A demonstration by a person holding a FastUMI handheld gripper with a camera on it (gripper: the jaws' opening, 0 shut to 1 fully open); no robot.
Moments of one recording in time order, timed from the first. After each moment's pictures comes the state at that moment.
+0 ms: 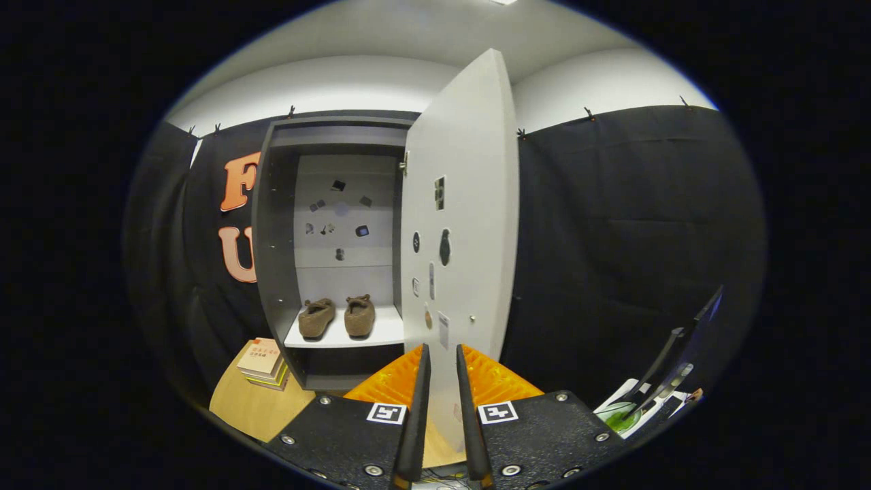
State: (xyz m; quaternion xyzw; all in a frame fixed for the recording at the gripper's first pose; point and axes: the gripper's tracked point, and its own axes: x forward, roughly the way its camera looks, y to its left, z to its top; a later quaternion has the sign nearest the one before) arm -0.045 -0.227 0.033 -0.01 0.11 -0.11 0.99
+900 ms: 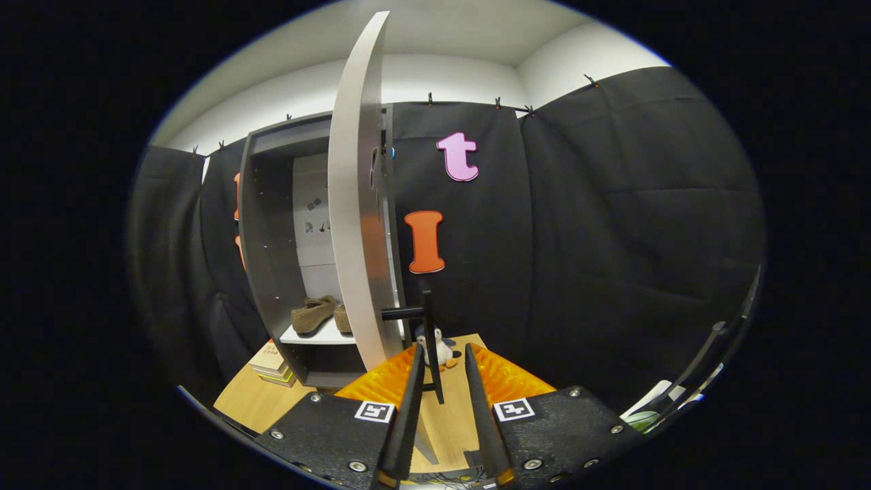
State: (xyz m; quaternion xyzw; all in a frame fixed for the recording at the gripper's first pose) arm 0.025 -0.286 -0.008 0.04 0.11 -0.01 0.99
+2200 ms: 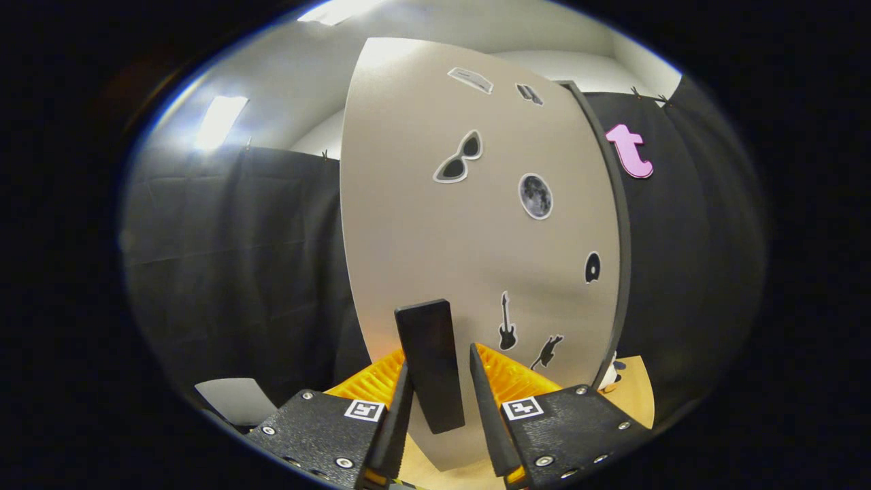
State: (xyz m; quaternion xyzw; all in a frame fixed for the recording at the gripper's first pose) arm 0.072 -0.010 -0.014 0.05 0.07 0.31 0.95
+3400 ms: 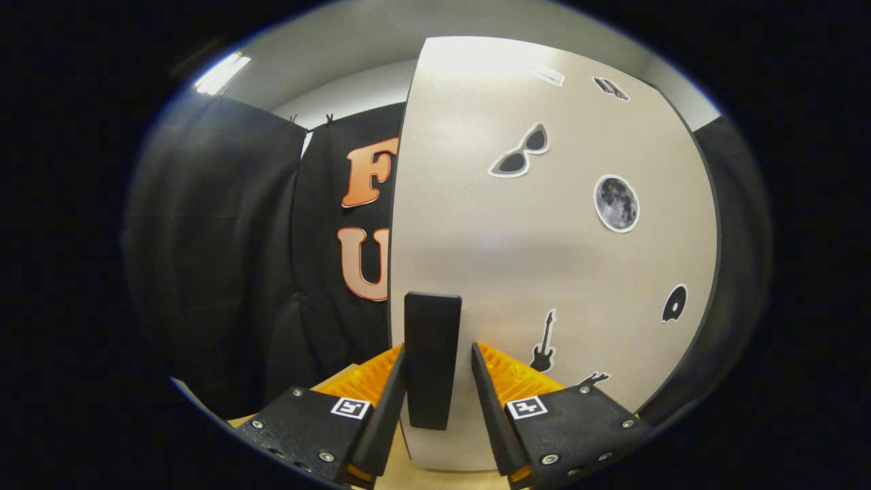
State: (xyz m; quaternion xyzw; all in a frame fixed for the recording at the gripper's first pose) arm 0.192 0.094 -0.042 -0.02 0.05 0.19 0.98
